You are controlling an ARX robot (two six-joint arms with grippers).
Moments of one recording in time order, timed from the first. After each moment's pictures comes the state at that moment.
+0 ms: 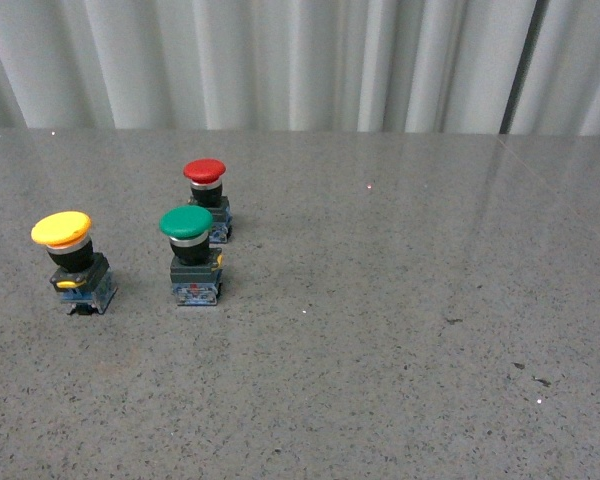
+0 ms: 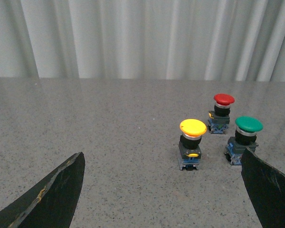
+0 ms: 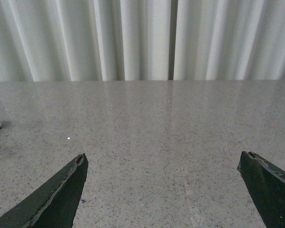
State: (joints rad) left arm 0.00 0.01 0.01 0.00 0.00 0.00; right arm 0.00 0.00 0.01 0.00 0.00 0.01
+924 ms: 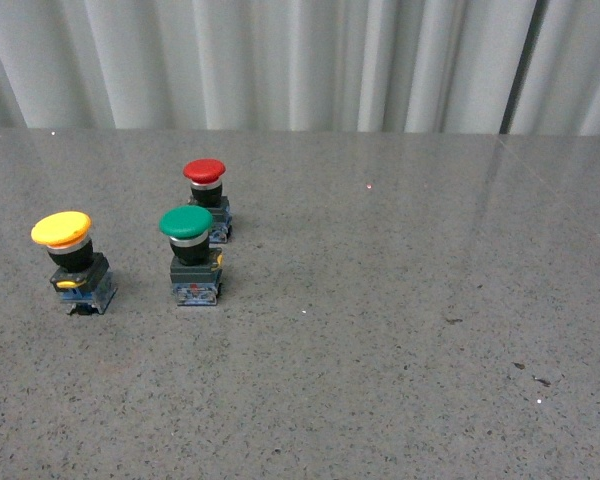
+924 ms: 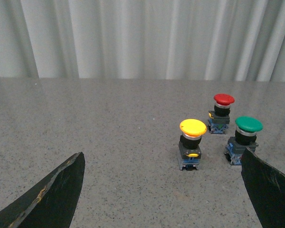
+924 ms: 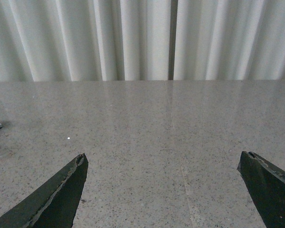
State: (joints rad) left arm 0.00 0.01 0.01 0.00 0.00 0.00; right arm 0.00 0.00 0.01 0.00 0.00 0.01
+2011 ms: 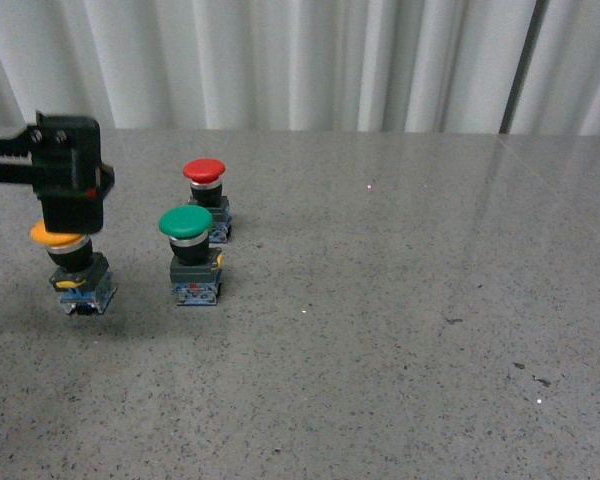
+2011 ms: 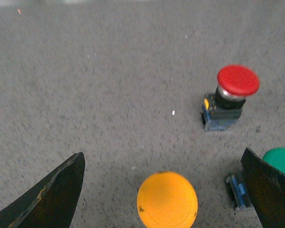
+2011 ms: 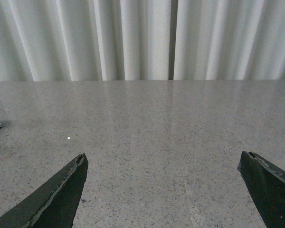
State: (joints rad) left arm -0.19 1.45 0.67 0.33 -0.10 -0.02; right arm 0.00 0.00 0.01 0.00 0.00 0.01
